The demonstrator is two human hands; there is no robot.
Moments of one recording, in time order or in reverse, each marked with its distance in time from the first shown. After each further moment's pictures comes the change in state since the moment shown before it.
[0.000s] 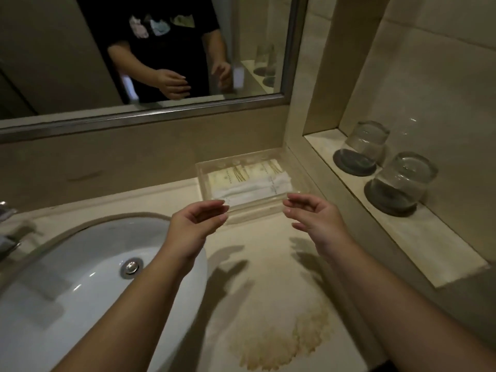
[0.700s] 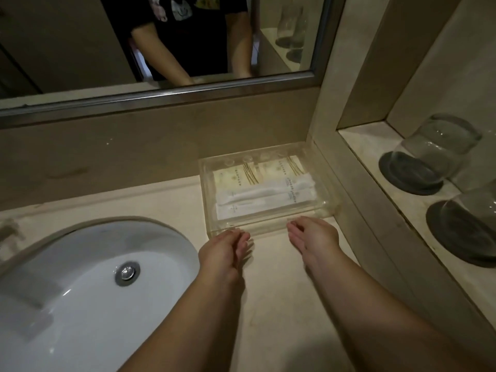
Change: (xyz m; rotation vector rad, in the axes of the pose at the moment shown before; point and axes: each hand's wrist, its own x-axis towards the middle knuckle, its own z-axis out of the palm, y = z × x) left_hand 0.081 -0.103 0.046 -0.568 0.481 -0.618; right_hand 0.101 0.066 0.035 0.430 0.294 0.559
